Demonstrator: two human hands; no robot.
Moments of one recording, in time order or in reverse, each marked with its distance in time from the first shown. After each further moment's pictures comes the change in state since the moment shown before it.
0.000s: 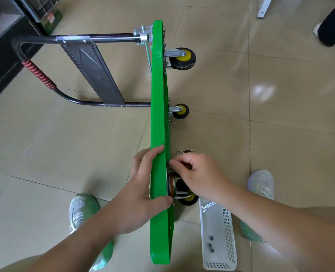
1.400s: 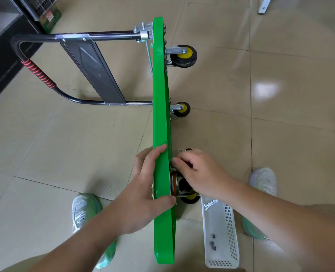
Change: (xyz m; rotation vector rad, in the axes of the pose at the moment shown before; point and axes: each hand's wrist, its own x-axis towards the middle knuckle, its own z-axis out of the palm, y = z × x) left_hand 0.000 -0.001 -0.001 0.030 -0.014 -0.008; right_hand 0.005 0.005 -0.001 -0.150 -0.050 -0.139
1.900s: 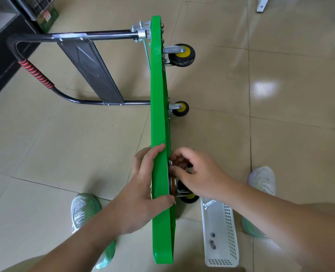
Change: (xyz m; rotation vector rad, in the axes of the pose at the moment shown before) left_hand 0.000 0.002 0.000 0.005 0.008 0.007; right_hand -0.005 0.000 0.000 0.125 -0.041 0.017
